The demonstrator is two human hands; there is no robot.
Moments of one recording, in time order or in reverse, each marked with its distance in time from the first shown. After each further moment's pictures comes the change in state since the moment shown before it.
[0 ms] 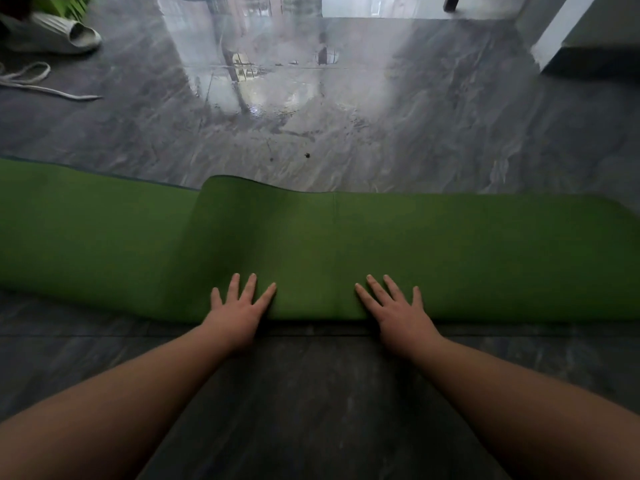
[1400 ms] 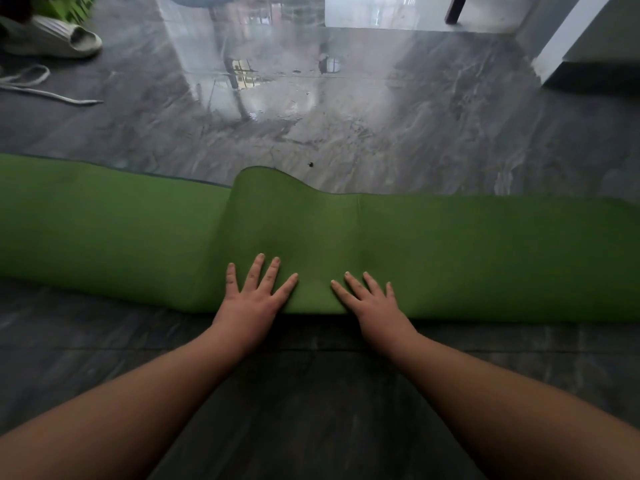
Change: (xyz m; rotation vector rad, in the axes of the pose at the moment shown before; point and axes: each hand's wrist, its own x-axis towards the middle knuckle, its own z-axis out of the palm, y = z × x) left_hand 0.009 0.005 -0.028 0.139 0.289 0.077; right_hand 0.036 -0.035 -0.028 0.170 0.099 -0.078
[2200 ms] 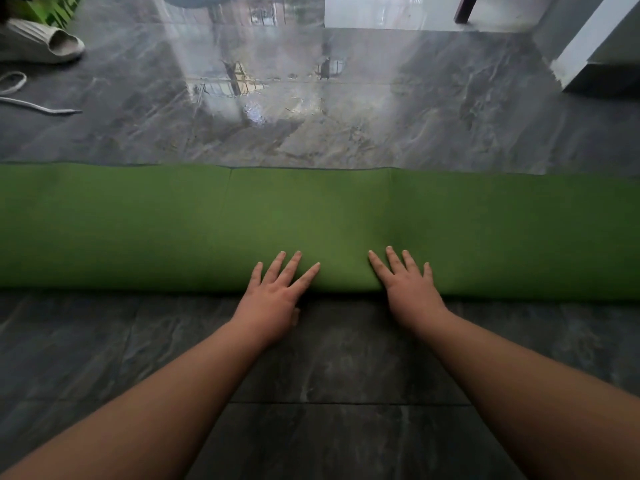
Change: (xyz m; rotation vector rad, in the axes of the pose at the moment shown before) left_hand 0.098 0.013 -0.021 -0.229 0.113 0.016; right_hand 0.076 0.085 -0.050 -0.109 0.042 0.203
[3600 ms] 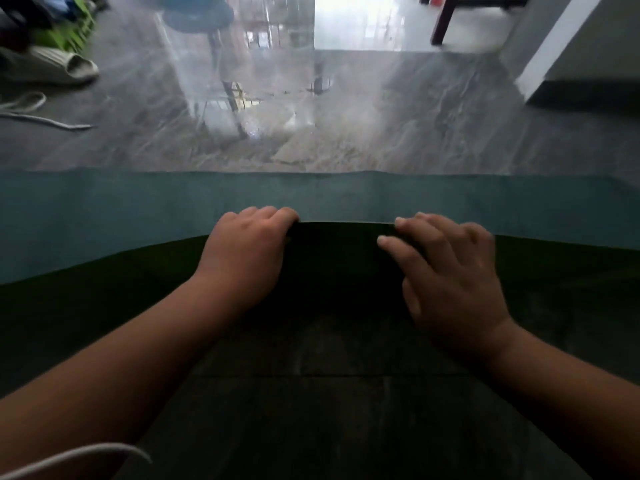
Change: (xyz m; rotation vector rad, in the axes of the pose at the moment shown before) left_hand -0.079 0.024 -0.151 -0.061 0.570 0.077; right_hand -0.167 -0.001 -0.117 -0.091 0.947 -0.357
